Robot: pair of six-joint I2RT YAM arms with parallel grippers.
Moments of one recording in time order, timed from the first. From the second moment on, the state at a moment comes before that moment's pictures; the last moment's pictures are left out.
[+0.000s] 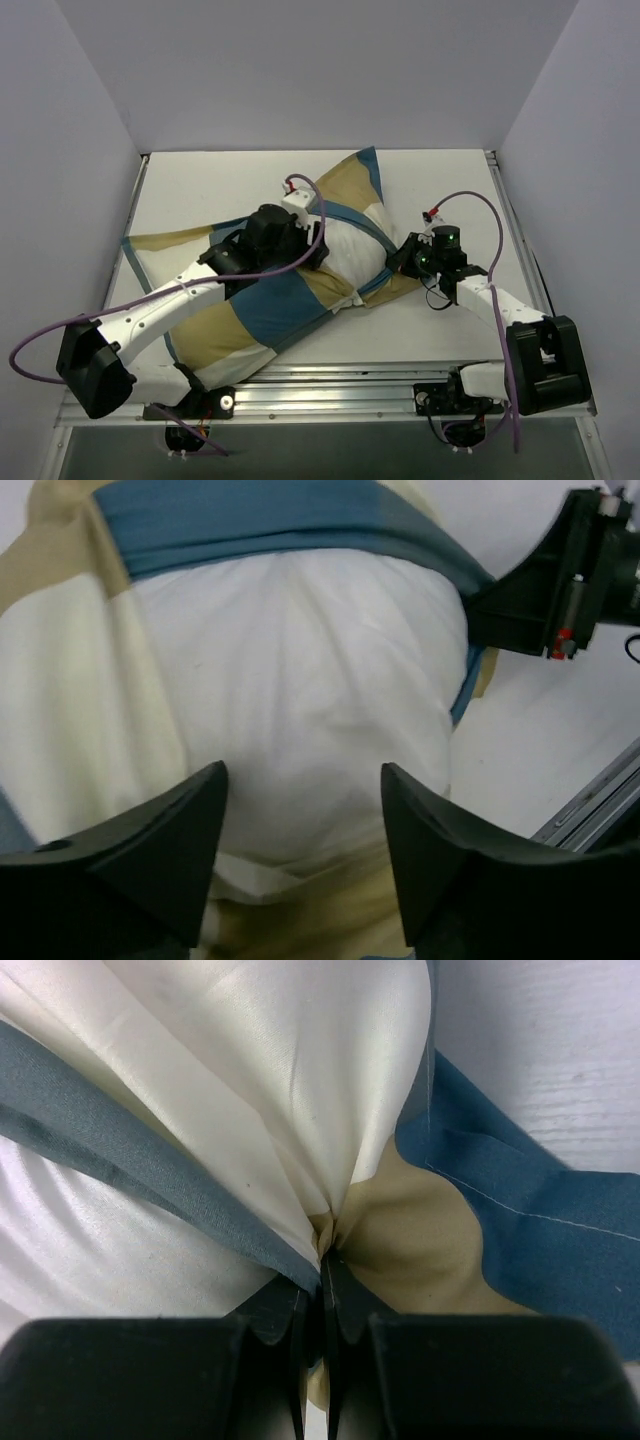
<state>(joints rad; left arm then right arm) -0.75 1.30 1.06 -0.26 -0.02 -0.34 0.17 1.28 0.54 0.06 -0.36 0.56</state>
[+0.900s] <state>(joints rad) -1.10 1.94 1.54 -0.20 -0.63 -0.34 0.27 1.26 0.60 0.05 -0.20 0.52</state>
